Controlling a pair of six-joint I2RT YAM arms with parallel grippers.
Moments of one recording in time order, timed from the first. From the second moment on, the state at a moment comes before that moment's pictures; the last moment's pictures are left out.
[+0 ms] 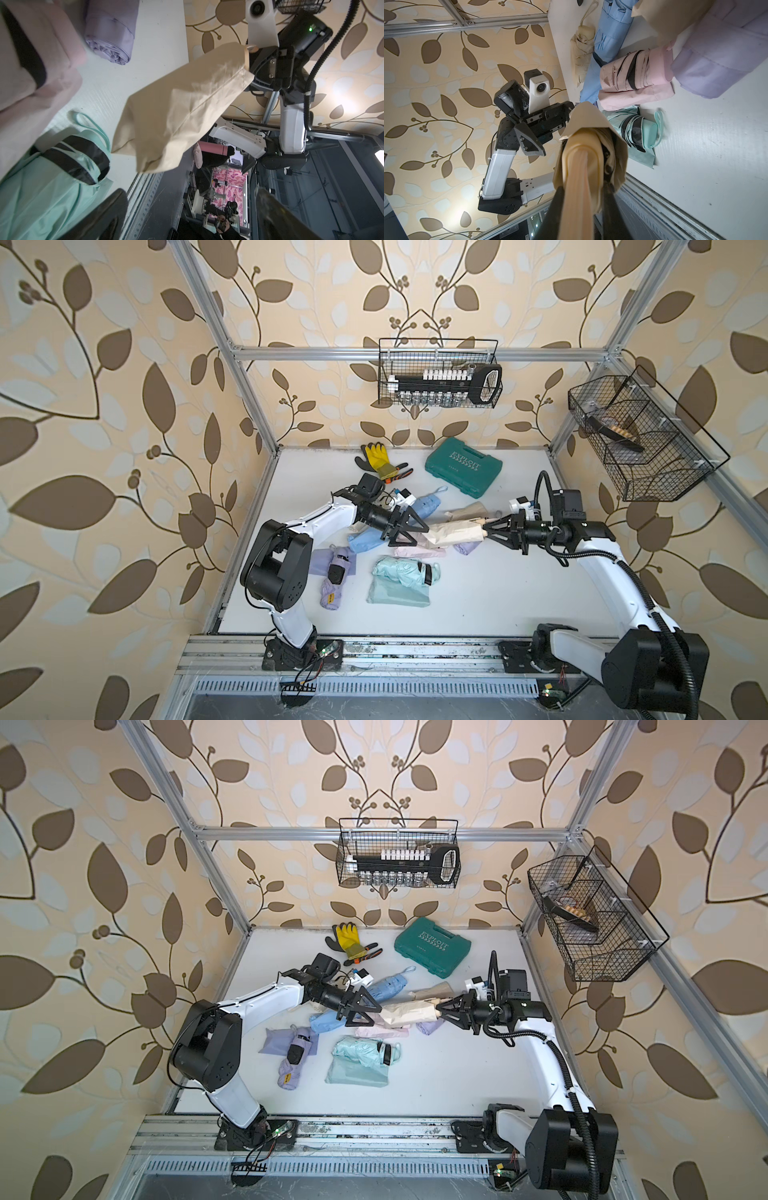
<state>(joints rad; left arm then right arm) -0.38 1.70 1.16 -0.54 1.27 -0.47 -0.10 1.15 0.89 -0.76 -1.05 0.74</state>
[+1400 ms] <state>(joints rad) -0.39 1.62 1.07 -0.25 1.25 -0.76 0.02 1.15 0.93 -0.59 -1.05 0.93</state>
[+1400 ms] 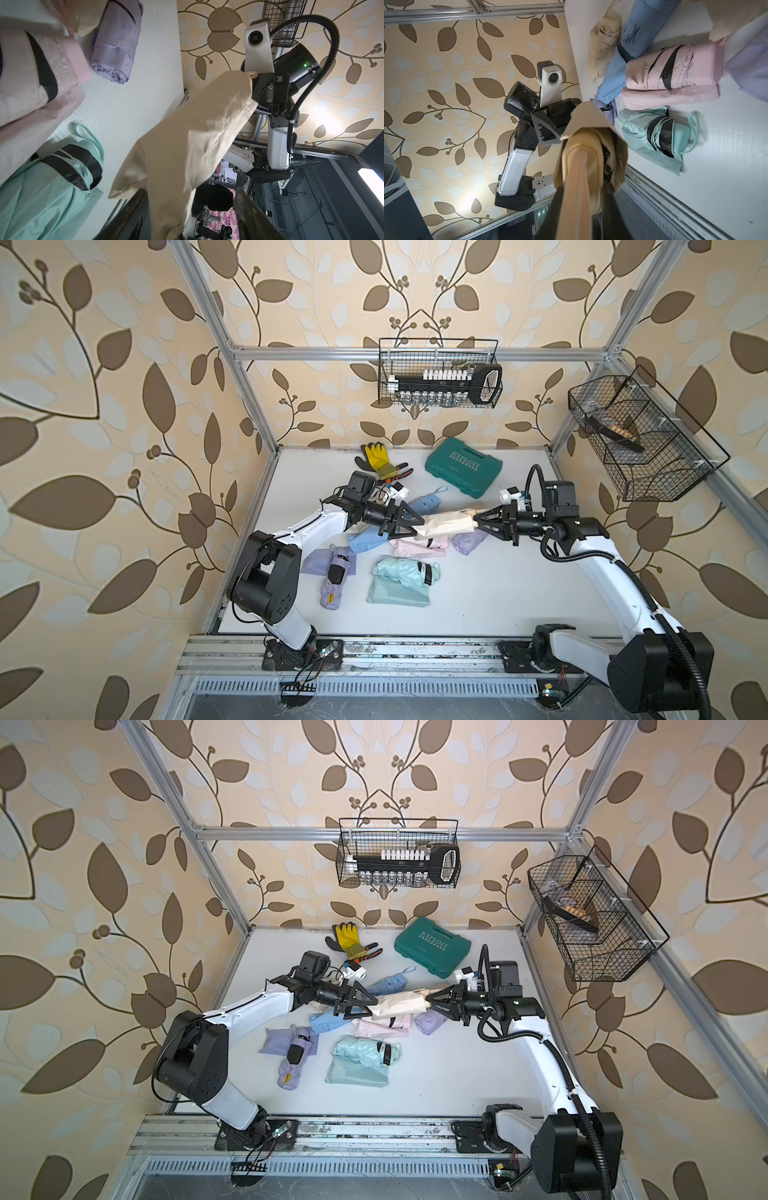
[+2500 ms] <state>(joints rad) -0.38 1.64 1.09 -0.30 1.25 -0.74 0.03 1.15 0.92 -0.55 -1.03 0.95</state>
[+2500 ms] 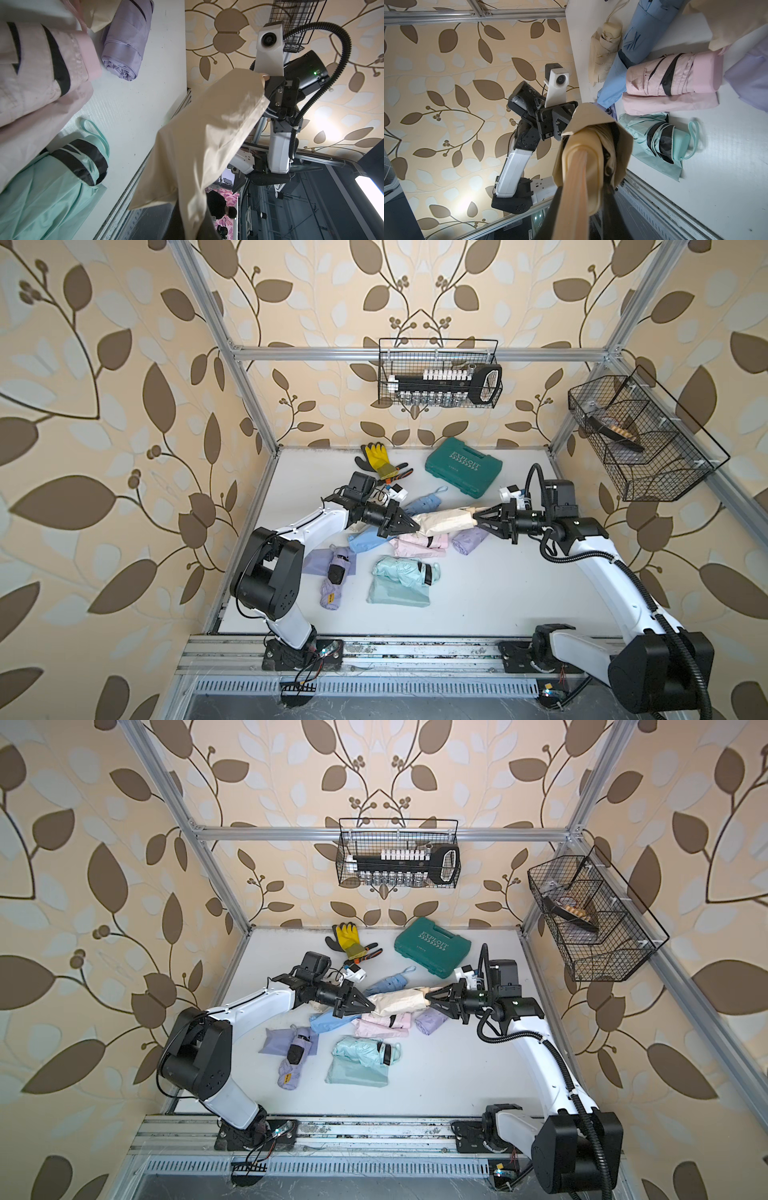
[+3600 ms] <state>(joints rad) -0.38 1.65 1.12 -0.38 1.26 -0.67 -0.08 1.15 0.93 -0.71 -1.06 0.80</state>
